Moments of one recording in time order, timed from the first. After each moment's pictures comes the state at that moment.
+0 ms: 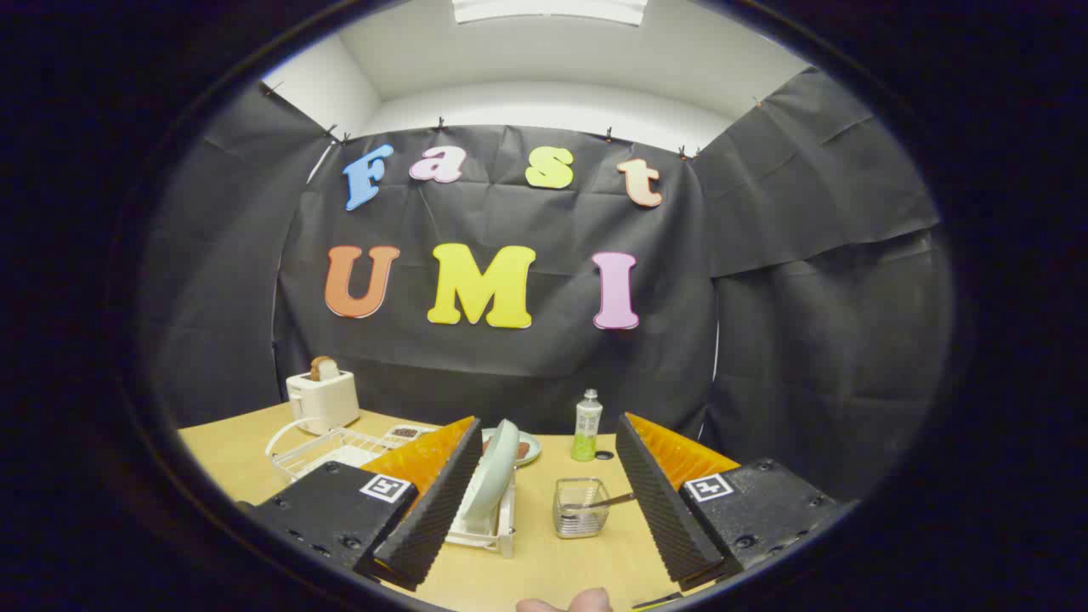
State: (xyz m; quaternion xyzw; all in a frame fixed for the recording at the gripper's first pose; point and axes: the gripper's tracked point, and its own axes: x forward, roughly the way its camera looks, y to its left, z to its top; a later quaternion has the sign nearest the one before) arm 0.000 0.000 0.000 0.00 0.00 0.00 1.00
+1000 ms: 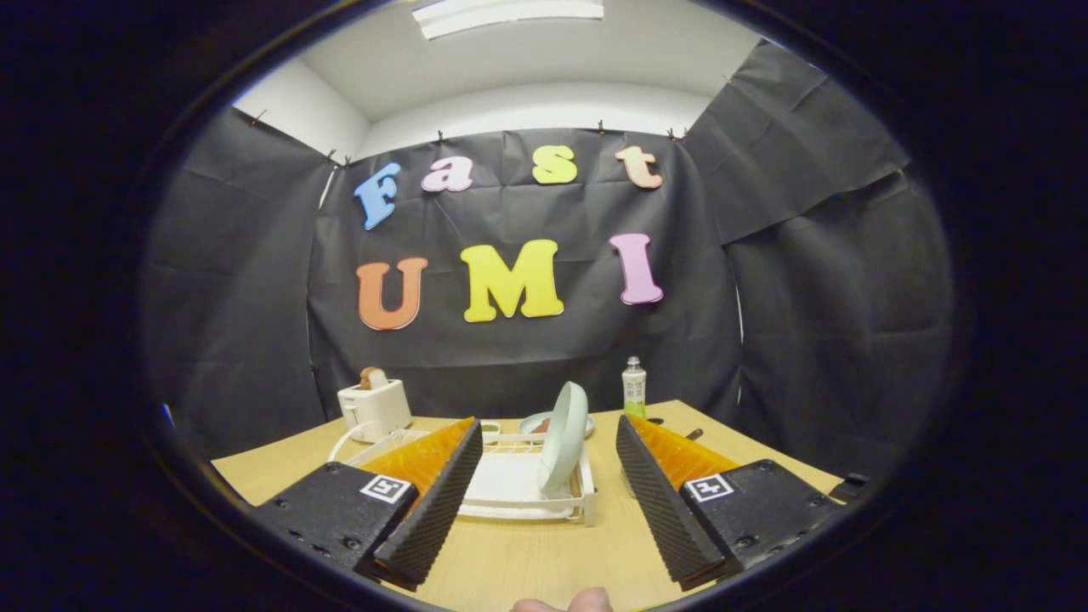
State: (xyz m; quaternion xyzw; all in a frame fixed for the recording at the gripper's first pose) arm -0.037 0.053 -0.055 0.07 0.01 0.04 1.00
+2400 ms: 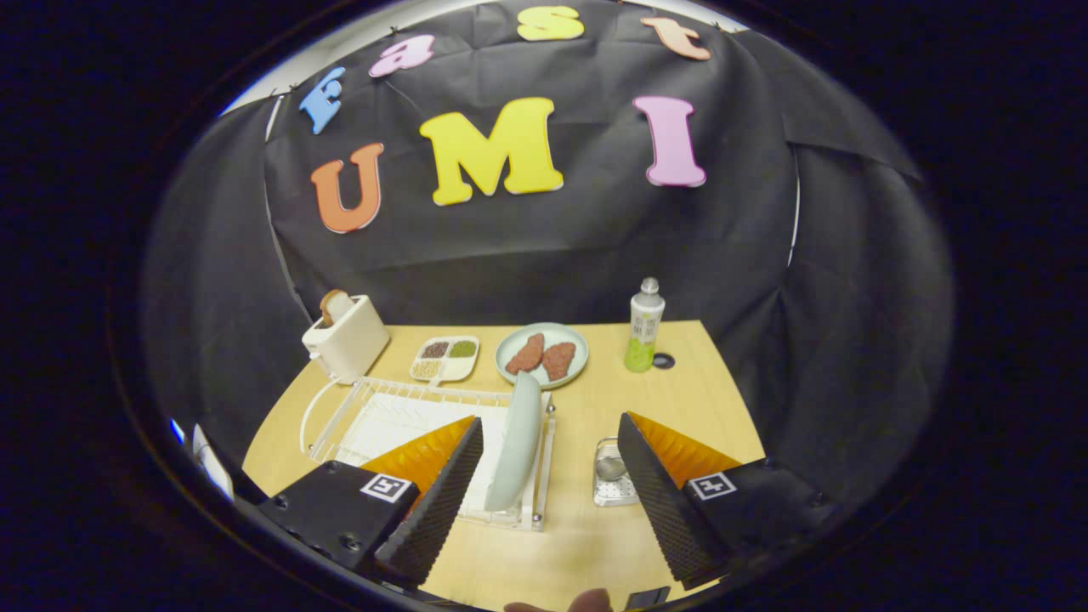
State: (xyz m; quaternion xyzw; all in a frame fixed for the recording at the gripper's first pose) arm 0.156 0.000 -0.008 0.04 0.36 0.08 0.93
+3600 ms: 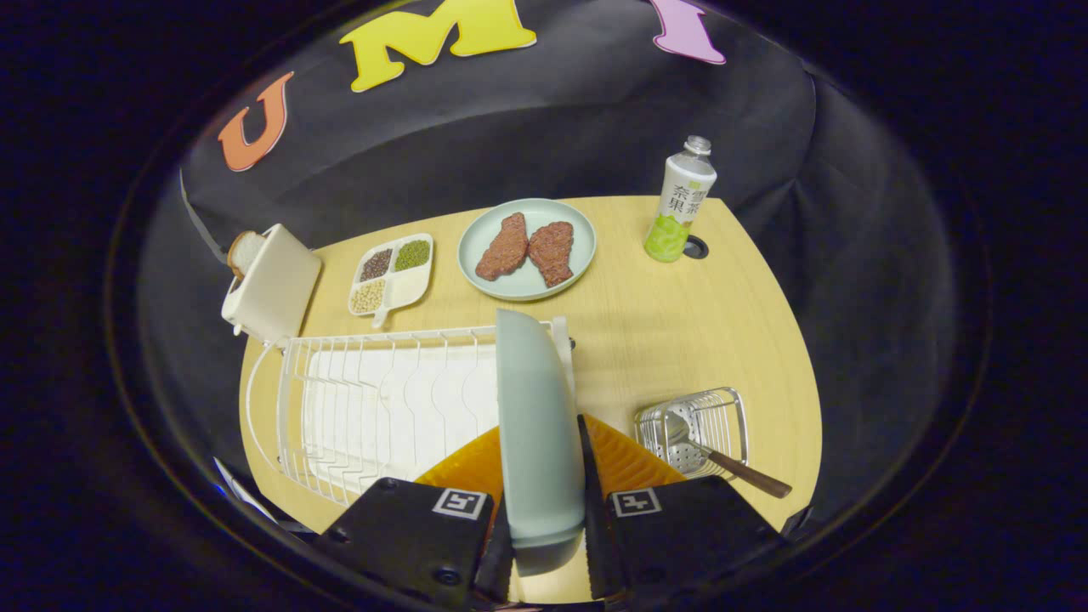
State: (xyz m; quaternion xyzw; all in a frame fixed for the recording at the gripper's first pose) arm 0.221 0.056 -0.105 0.03 0.54 0.00 0.84
